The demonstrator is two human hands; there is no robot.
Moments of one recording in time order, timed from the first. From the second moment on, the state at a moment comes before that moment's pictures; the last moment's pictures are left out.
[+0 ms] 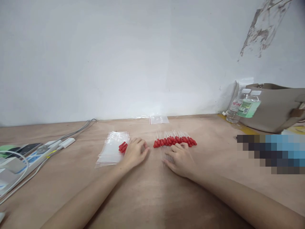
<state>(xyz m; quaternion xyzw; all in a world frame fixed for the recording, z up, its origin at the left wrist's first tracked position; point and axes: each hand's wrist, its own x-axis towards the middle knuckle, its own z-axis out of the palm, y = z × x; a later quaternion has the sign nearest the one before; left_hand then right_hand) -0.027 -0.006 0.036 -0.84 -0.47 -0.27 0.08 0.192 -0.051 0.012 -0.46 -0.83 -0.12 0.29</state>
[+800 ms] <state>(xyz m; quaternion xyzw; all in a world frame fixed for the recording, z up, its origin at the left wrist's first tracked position) -0.011 -0.018 0.011 -0.74 -0.48 -0.45 -0.12 0.222 -0.050 -0.004 -0.41 -0.78 -0.17 0.45</state>
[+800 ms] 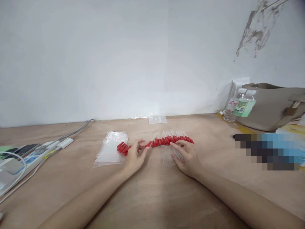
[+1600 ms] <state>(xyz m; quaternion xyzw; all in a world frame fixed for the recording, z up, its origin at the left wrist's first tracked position) -0.002 -0.041 0.006 -0.89 -0.29 -0.36 -0.03 0.211 -0.051 -0.008 -0.36 -0.85 -0.13 0.36</state>
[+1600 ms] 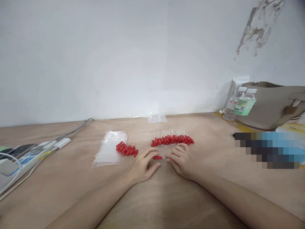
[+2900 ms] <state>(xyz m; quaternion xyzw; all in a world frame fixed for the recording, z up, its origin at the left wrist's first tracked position) -0.027 -0.034 0.020 -0.87 -0.38 -0.33 0.02 0.265 -0.049 0.013 -0.49 -0.78 -0.16 0.35</state>
